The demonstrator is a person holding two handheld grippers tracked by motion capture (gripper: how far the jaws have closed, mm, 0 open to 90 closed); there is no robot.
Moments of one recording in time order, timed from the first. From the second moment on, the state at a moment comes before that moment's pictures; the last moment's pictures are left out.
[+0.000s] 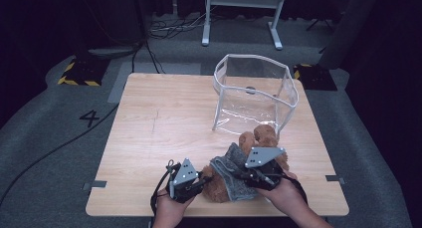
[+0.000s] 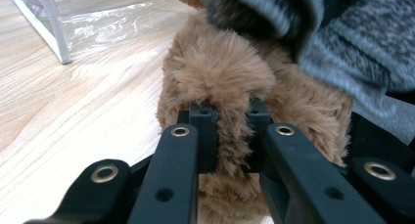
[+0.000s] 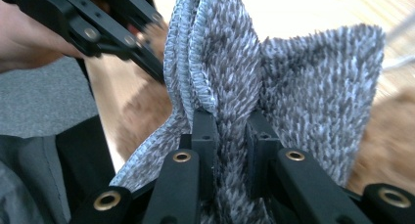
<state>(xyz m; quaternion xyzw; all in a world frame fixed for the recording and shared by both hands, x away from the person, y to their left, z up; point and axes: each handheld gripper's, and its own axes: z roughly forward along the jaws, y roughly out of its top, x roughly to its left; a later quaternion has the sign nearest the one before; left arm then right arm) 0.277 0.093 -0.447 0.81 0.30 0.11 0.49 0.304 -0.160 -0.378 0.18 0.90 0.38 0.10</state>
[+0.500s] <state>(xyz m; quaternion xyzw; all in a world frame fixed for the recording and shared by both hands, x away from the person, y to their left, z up) 0.280 0.096 -0.448 0.81 0.30 0.11 0.49 0.320 -0.232 -0.373 0.26 0.87 0.40 0.12</state>
